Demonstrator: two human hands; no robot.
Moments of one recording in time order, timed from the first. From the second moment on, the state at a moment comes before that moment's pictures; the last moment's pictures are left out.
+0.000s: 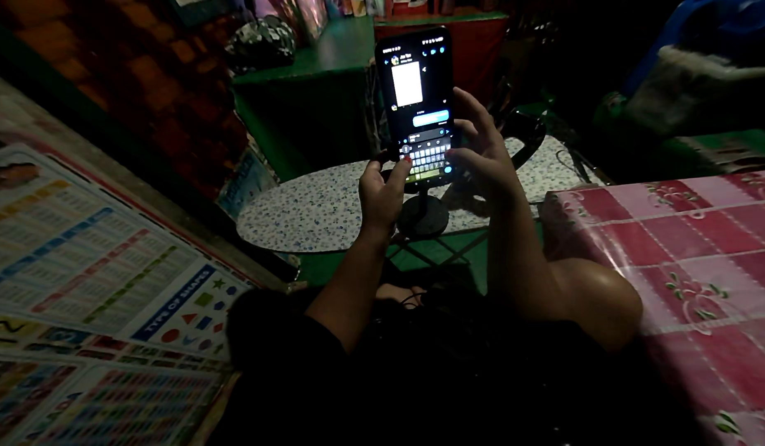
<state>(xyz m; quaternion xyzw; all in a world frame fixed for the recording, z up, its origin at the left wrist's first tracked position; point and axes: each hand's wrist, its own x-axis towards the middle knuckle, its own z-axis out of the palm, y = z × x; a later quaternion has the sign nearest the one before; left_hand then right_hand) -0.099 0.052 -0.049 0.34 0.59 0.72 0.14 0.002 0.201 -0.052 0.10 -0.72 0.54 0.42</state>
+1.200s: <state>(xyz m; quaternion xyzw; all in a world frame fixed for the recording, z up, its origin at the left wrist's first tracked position) -0.100 0.050 -0.053 0.35 0.57 0.73 0.14 -0.002 0.202 -0.054 0.11 -0.72 0.53 0.44</state>
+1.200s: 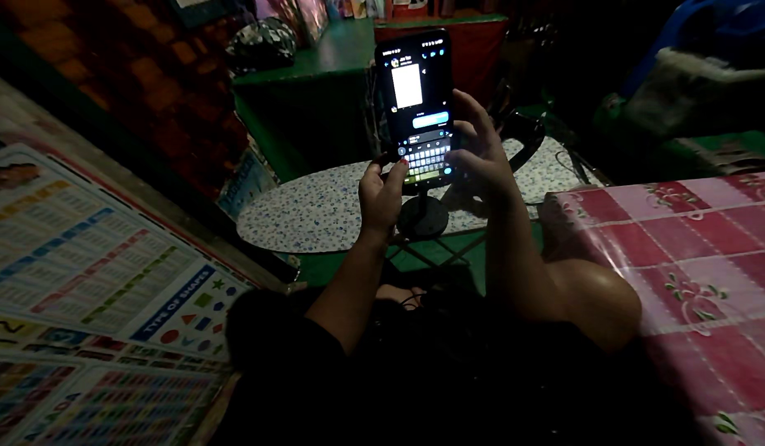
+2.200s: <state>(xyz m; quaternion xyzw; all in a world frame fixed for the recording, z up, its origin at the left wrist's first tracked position) -0.099 0.048 -0.054 0.35 0.56 0.73 0.17 0.002 0.206 -0.055 0.13 -0.71 0.57 0.38</state>
